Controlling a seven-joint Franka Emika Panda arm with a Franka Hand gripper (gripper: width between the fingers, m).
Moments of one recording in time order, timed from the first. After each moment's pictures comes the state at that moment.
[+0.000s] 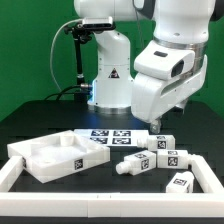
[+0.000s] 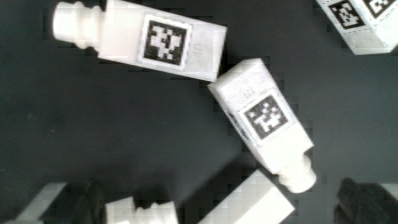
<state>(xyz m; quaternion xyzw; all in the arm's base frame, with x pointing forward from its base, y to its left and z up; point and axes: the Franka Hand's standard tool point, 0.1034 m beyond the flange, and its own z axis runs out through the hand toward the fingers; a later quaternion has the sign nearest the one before) 0.537 0.084 0.104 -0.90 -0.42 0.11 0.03</state>
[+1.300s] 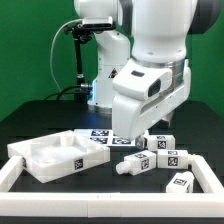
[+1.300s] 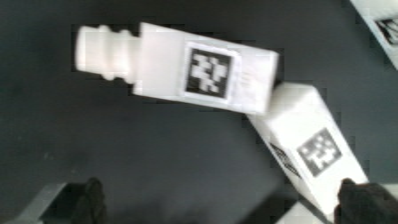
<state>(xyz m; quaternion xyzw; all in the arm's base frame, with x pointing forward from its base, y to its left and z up) 0.547 0.048 0.071 -0.87 -0.47 0.08 0.06</state>
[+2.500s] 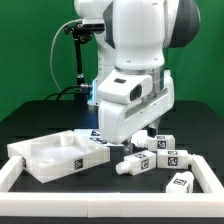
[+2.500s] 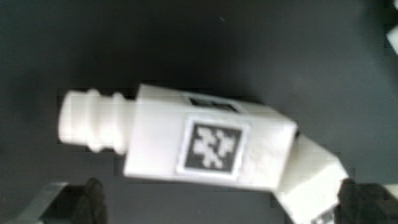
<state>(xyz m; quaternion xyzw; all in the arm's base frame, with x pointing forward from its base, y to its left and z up) 0.519 0.041 0.057 -0.91 -0.42 0.06 0.06</state>
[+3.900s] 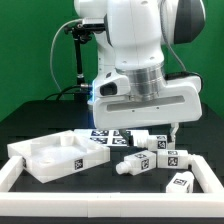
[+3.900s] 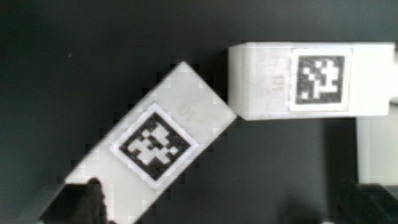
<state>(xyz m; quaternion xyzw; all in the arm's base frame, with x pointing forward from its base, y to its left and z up) 0.521 0.050 0.056 -0.99 0.10 0.07 0.08</state>
